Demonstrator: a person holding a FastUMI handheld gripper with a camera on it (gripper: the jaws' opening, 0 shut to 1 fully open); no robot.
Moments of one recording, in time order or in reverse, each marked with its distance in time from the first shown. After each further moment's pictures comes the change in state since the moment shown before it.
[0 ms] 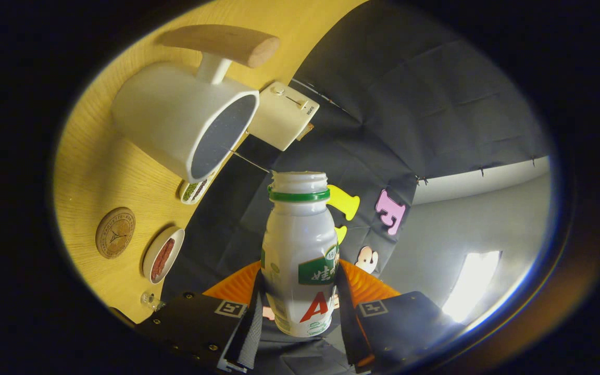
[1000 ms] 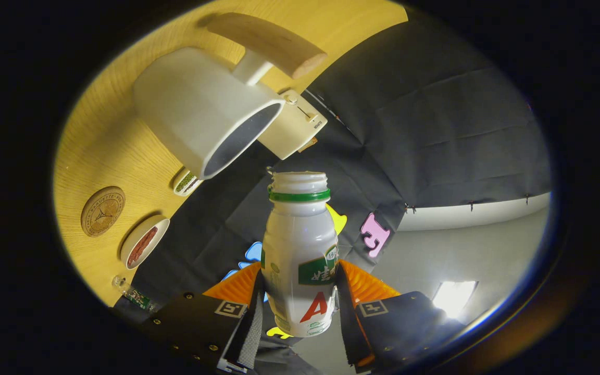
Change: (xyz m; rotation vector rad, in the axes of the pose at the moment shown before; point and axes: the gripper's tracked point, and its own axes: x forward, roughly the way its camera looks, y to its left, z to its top) arm -0.002 -0.008 0.018 -0.173 -0.078 -0.066
